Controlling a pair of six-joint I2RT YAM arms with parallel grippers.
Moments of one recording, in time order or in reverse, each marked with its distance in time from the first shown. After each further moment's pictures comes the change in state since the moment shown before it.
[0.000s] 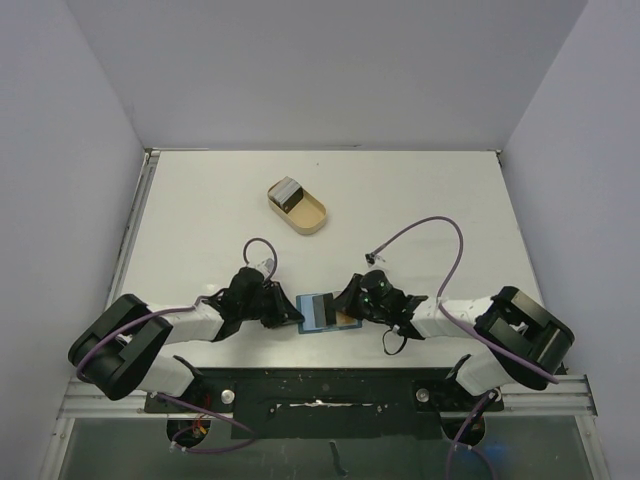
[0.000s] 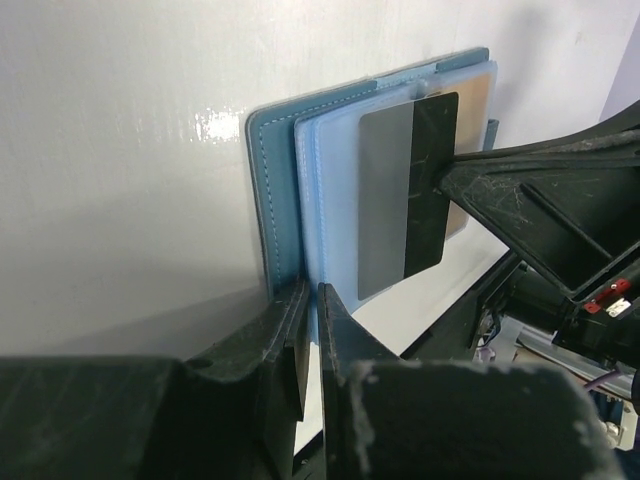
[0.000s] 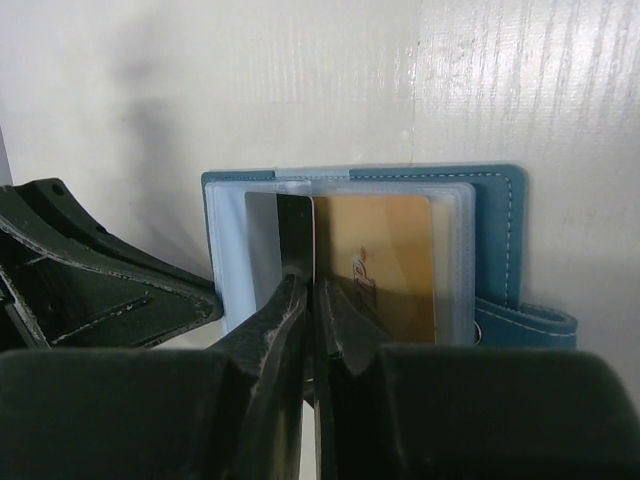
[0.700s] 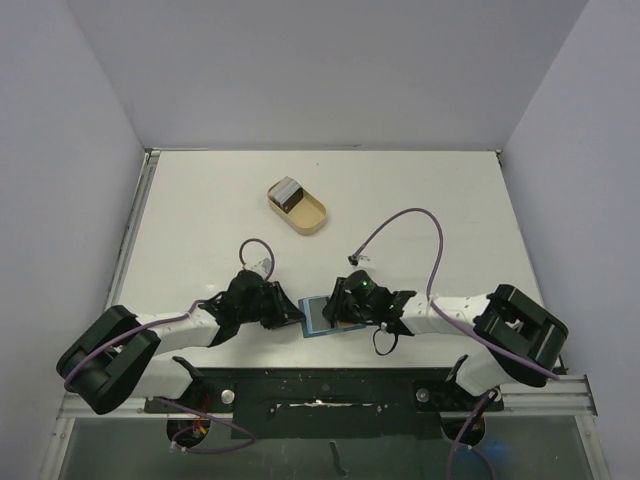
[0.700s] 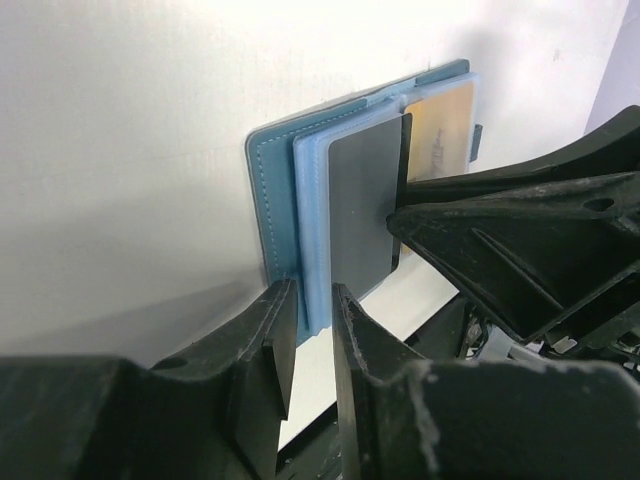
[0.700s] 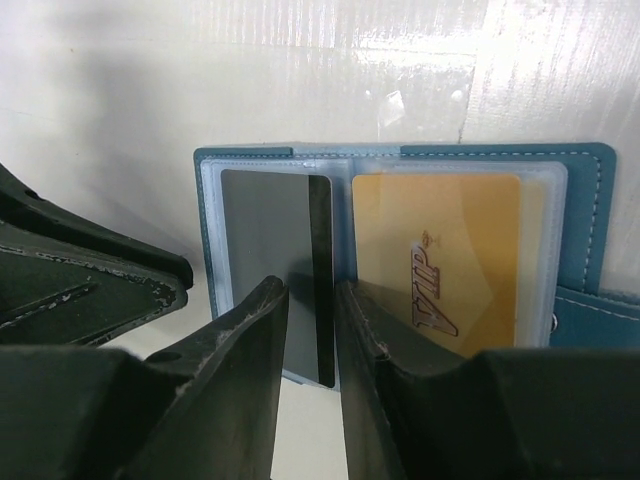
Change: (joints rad) left arm -0.036 -0.082 -0.023 -0.012 -0.063 -0.054; right arm 0.094 0.017 0.124 -0.217 0.063 -0.087
